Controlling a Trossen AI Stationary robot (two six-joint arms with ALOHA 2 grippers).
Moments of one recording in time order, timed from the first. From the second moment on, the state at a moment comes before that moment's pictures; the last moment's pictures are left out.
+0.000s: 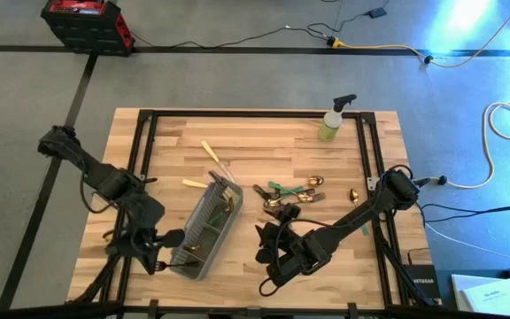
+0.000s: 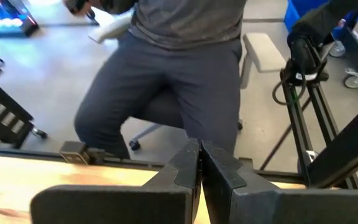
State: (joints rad) left arm -0.58 1.13 1.09 -0.65 0.61 0.63; right arm 0.59 1.96 1.58 -0.82 0.99 0.75
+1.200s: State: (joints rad) left arm -0.60 1.19 1.09 -0.62 0.50 0.60; right arm 0.59 1.97 1.58 -0.82 0.98 0.75
